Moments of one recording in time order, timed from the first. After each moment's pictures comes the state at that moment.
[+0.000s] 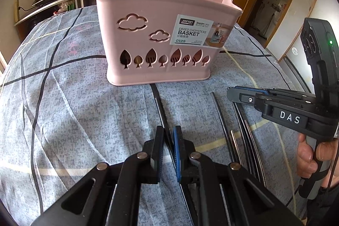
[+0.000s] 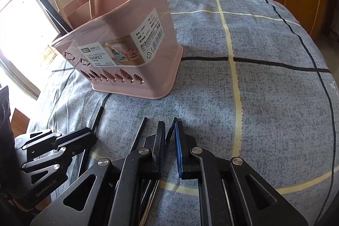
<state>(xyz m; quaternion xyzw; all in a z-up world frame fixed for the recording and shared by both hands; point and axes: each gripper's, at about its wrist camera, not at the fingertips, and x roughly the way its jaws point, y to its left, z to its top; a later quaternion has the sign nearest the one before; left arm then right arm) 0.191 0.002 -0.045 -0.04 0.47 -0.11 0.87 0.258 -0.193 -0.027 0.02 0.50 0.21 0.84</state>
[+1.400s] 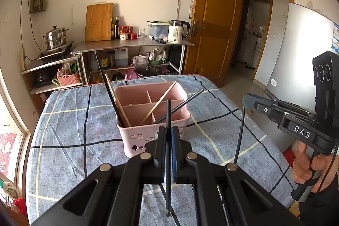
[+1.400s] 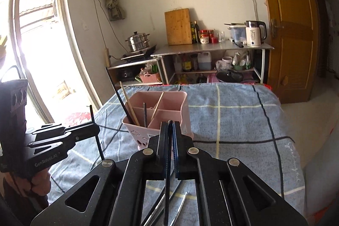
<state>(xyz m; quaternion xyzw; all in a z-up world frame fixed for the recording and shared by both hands) 0.140 0.013 0.115 -0.02 0.30 -0.13 0.94 0.171 -0.219 0.141 0.03 0.28 0.25 0.93</state>
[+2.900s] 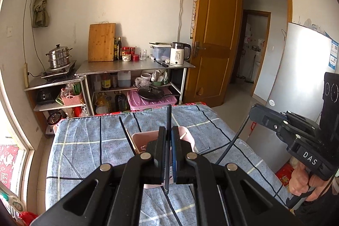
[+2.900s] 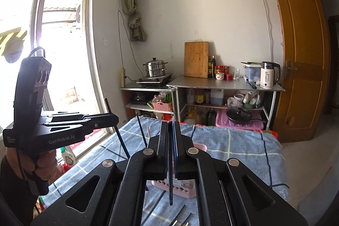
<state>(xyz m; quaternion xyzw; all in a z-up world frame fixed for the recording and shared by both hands) 0.161 0.044 0.200 -0.02 0.25 -0.13 0.96 0.167 -0.188 0.218 0.00 0.18 0.29 0.94</state>
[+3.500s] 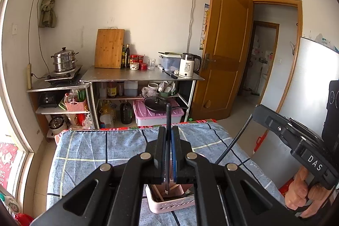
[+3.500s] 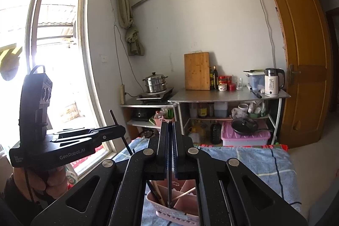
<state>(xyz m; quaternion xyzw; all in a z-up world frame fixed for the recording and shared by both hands) 0.216 0.067 0.203 -0.05 0.23 -0.11 0.97 0.222 -0.165 0.229 0.04 0.15 0.29 0.94</state>
